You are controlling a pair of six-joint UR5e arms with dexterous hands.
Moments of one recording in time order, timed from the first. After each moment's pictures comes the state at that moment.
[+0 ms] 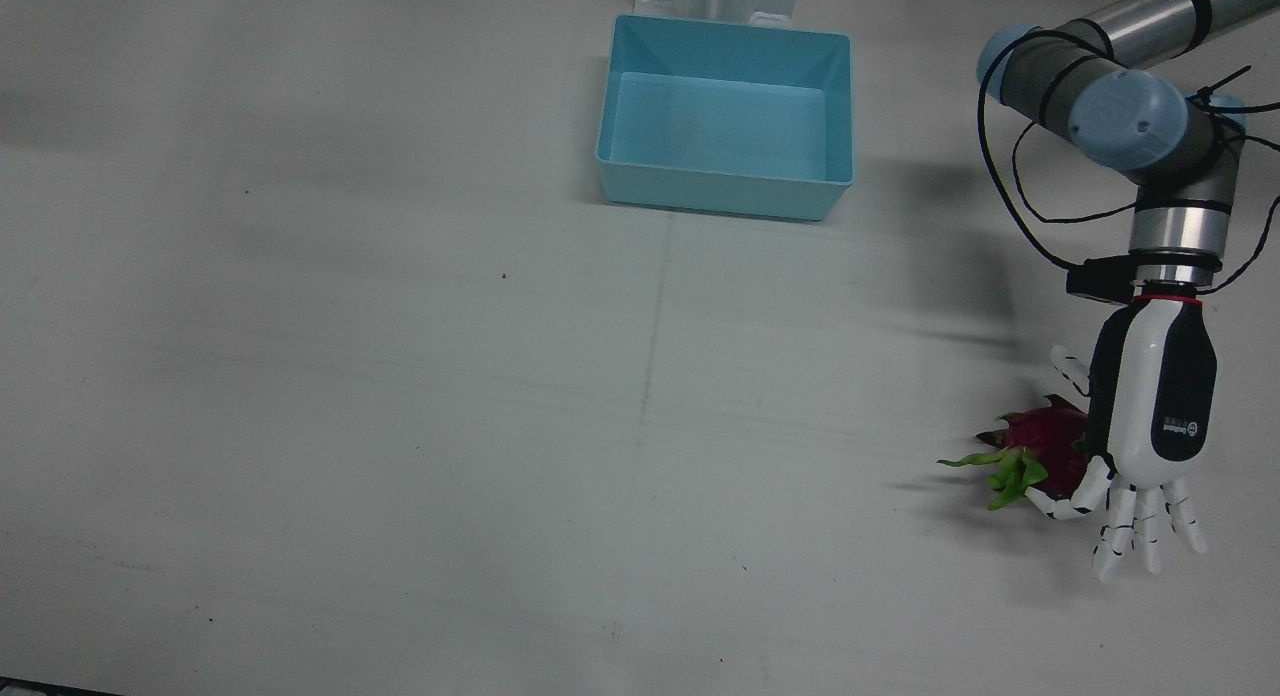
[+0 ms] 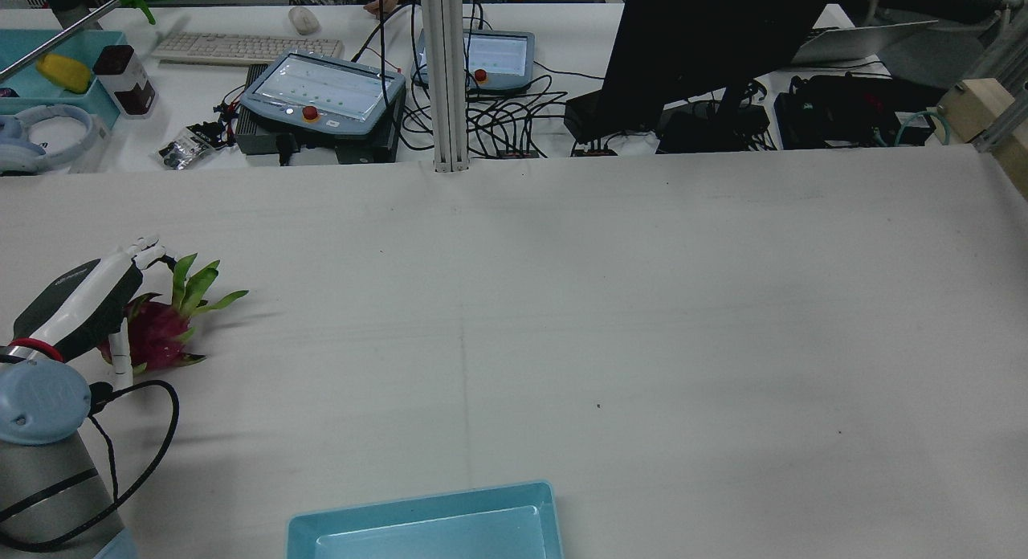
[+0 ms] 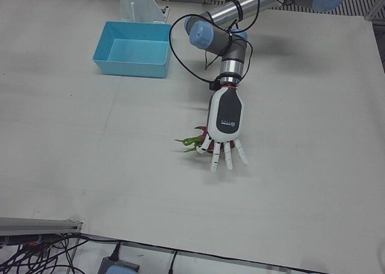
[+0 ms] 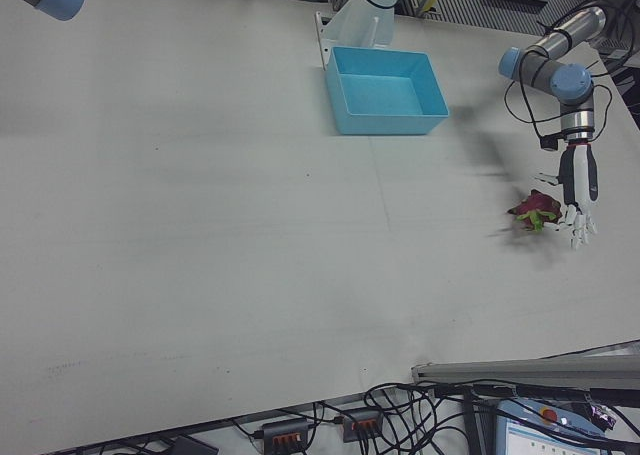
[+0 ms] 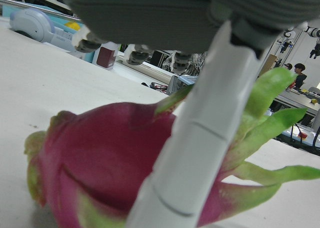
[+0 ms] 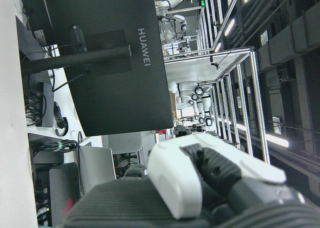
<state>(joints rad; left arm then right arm) -0.66 -1.88 -1.78 0.82 0.94 0.96 1.49 -1.65 1.70 -3.22 -1.55 0.16</state>
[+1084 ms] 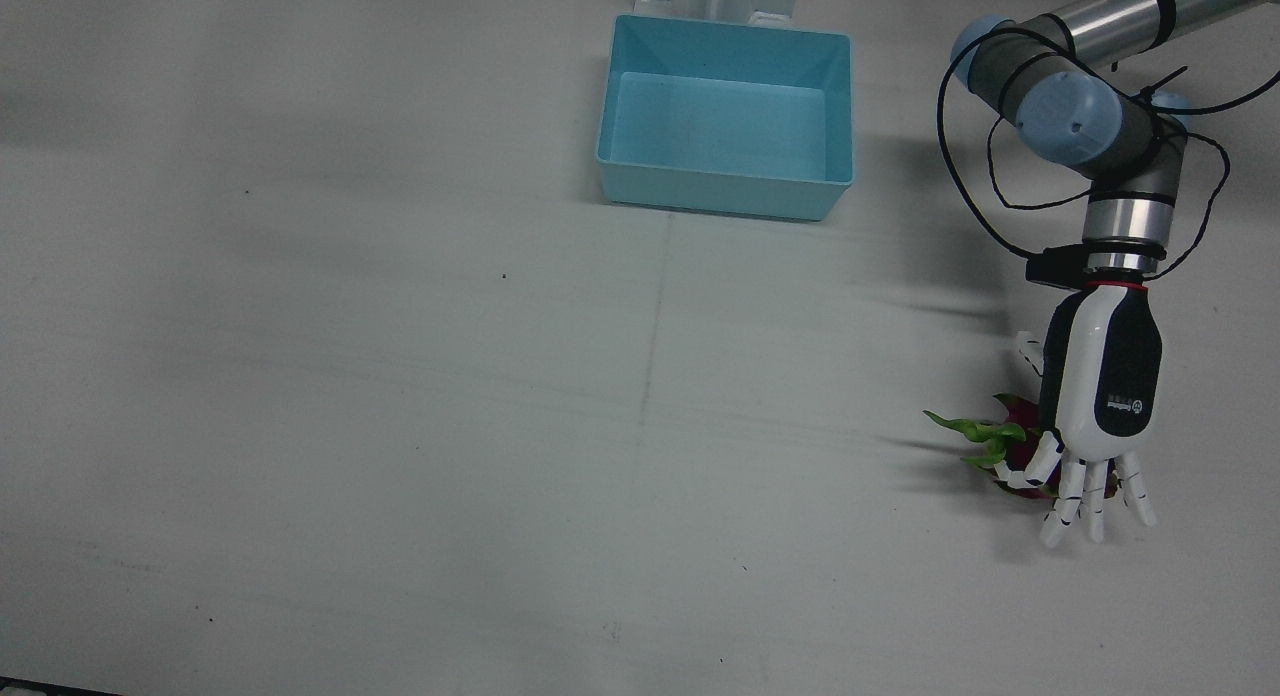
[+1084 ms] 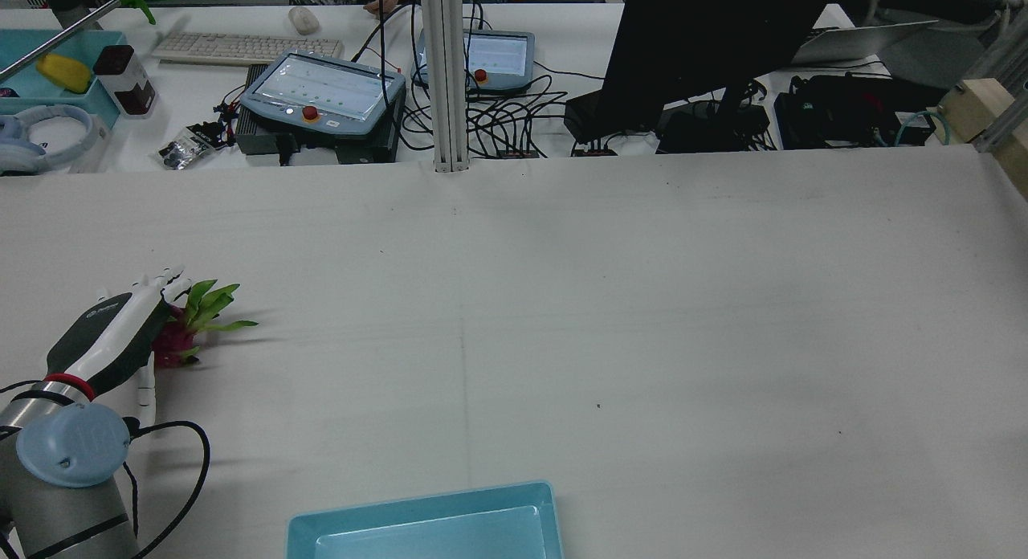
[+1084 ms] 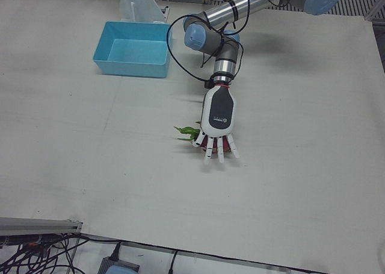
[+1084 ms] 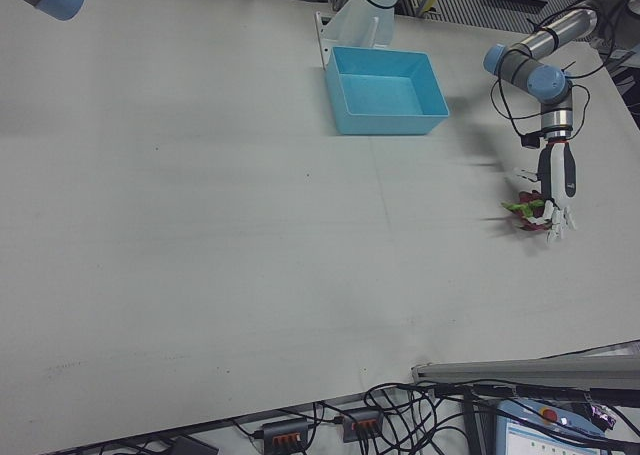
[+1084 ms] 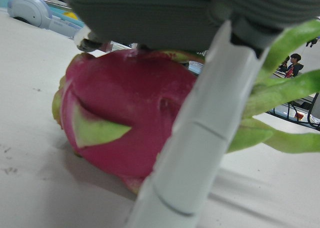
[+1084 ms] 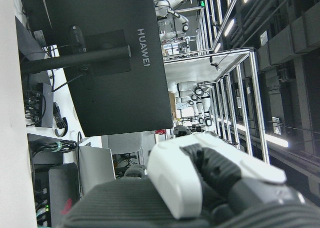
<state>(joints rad) -0.56 -1.88 -1.76 0.82 0.86 0.96 1.49 -1.65 1.70 -3.22 -1.55 0.16</state>
